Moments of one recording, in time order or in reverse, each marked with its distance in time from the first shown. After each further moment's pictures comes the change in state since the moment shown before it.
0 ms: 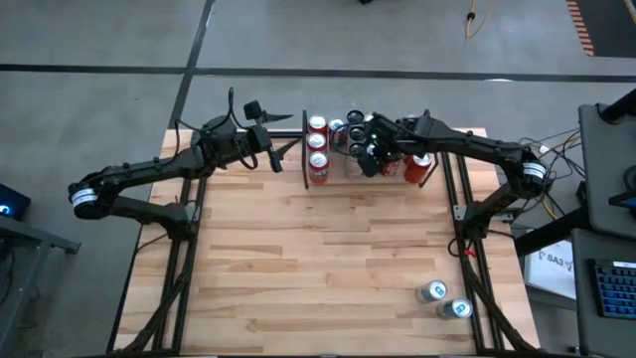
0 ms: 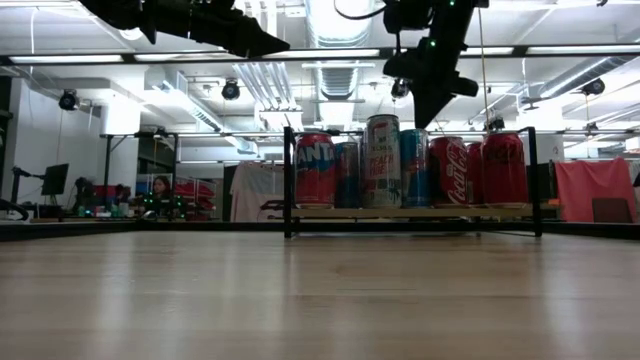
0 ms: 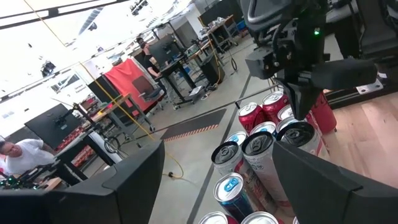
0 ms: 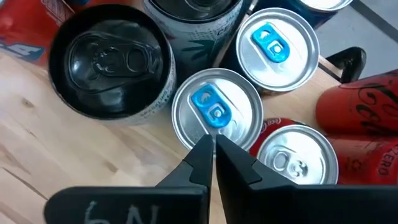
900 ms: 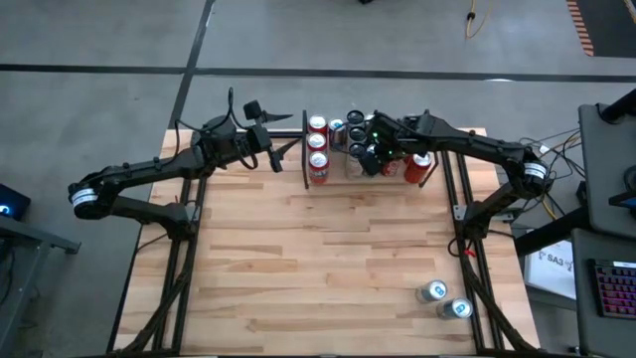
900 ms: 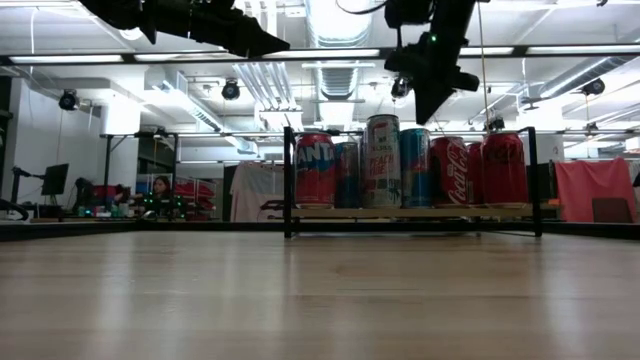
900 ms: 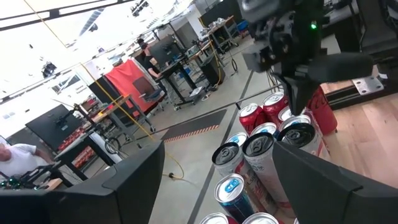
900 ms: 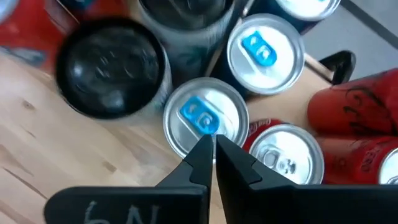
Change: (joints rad) left arm 0.000 0.000 0.000 0.004 0.000 0.001; right arm 0.000 -0.004 0.032 -0.032 0.011 -0.003
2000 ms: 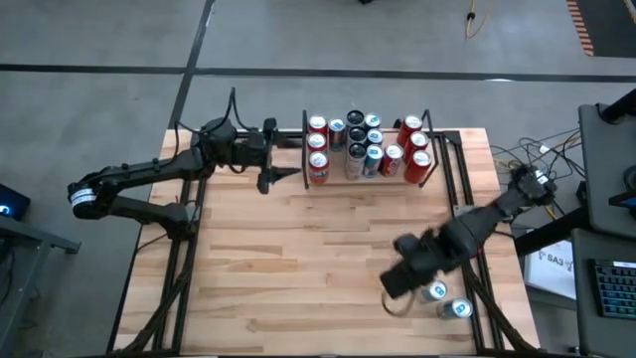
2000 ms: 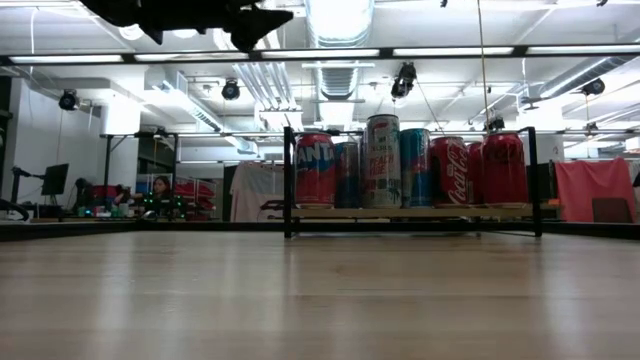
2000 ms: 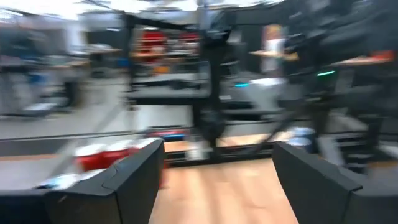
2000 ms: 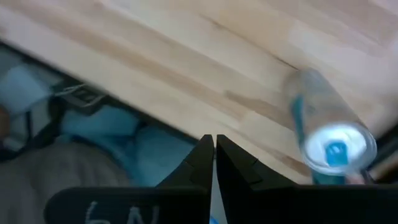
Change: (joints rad) left arm -0.027 -0.010 0.002 0.007 0.508 -0.535; right arm 0.988 -0.009 0.061 -0.171 -0.403 1.301
